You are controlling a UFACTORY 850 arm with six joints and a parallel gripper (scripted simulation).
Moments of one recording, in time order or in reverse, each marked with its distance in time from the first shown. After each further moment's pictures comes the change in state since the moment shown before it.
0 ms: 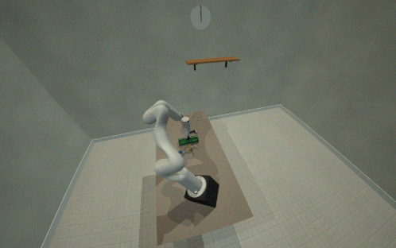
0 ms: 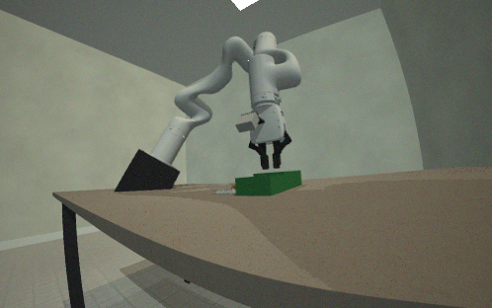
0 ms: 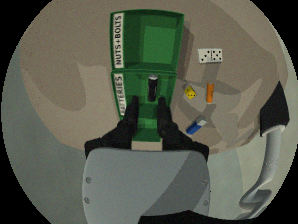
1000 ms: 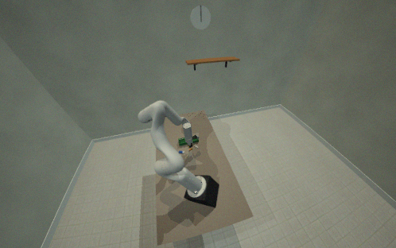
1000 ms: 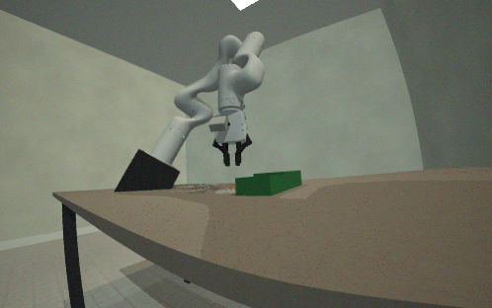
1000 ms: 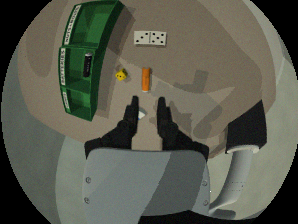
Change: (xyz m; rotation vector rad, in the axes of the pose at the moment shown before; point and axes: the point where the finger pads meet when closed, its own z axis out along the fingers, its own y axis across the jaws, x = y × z) arm -0.002 0.129 -0.019 -0.026 -0.002 -0.352
